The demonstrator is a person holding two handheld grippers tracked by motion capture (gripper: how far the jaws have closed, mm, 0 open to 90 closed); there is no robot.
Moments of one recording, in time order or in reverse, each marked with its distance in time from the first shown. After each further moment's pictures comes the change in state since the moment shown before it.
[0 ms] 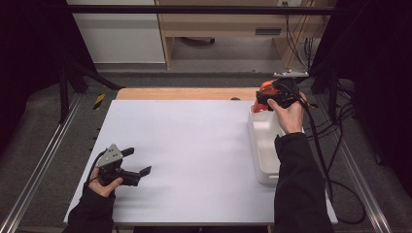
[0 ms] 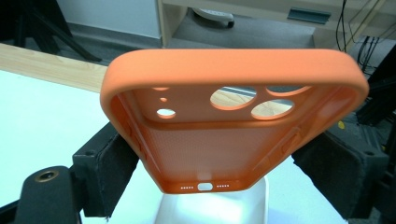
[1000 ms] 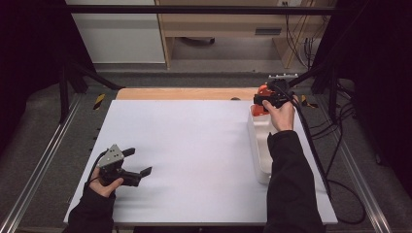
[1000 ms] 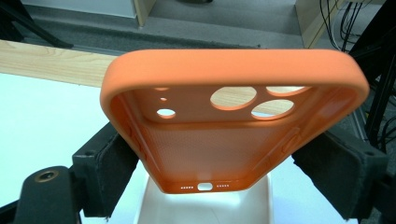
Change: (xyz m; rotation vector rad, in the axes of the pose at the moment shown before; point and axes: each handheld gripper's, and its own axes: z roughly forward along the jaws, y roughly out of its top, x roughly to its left) left arm -0.001 0.000 0.002 0.006 -0.005 0.010; right arm 0.001 -0.010 0.037 0.091 -0.083 0.066
